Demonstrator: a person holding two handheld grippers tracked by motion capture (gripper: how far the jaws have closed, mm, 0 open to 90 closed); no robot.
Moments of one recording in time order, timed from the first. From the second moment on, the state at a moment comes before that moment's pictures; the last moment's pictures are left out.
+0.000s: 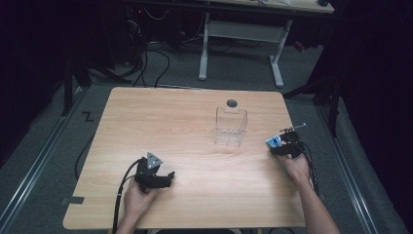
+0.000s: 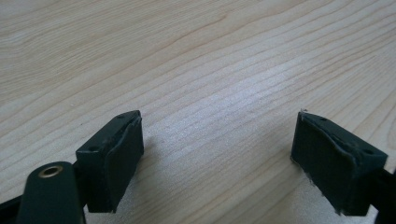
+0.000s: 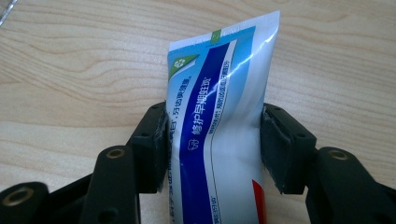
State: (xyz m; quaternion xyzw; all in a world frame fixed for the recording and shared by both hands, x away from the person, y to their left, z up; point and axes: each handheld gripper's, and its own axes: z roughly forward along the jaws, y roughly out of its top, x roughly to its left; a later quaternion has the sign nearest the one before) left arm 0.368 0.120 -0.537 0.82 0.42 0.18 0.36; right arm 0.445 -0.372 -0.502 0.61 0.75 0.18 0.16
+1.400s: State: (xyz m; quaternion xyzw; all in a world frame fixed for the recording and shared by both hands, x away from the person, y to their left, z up) left arm 0.368 0.121 -0.536 0.81 0.43 0.18 0.36; right arm 0.448 -0.371 -0.494 0.62 0.76 0.15 0.13
